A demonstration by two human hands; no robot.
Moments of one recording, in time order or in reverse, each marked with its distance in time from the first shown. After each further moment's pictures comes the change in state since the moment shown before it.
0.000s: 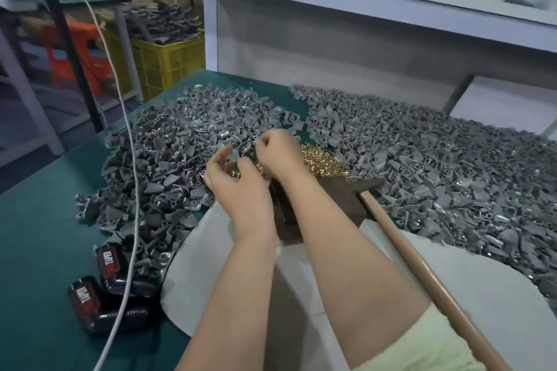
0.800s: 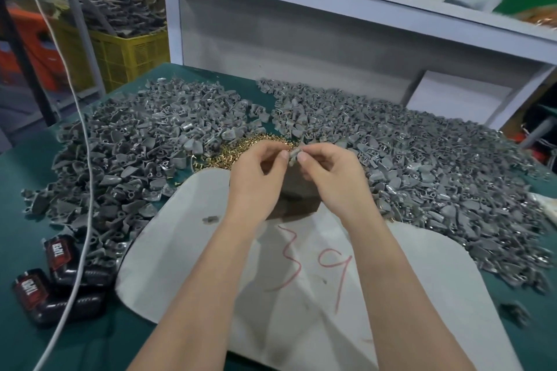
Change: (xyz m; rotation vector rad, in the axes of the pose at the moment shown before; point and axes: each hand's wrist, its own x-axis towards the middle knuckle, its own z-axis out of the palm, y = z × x) left_hand -0.036 0.001 0.012 0.342 -0.745 0.275; right_hand -0.108 0.070 -0.089 0.467 0.220 -0.039
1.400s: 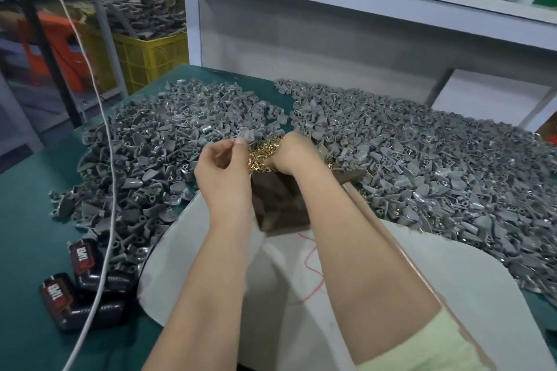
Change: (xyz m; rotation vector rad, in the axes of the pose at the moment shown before) left_hand 0.016 -0.009 -0.032 -0.354 0.571 -0.284; right_hand 0.089 0.009 0.087 -0.767 -0.307 0.279
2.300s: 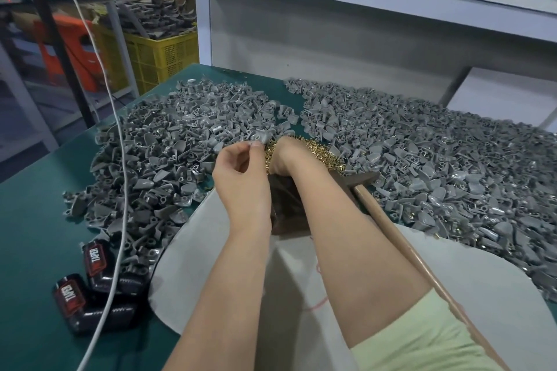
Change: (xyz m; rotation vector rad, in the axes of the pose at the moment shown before) left_hand -0.002 -0.009 0.005 -0.008 0.004 0.042; right_hand 0.026 -0.024 0.015 -0.153 -0.181 0.025
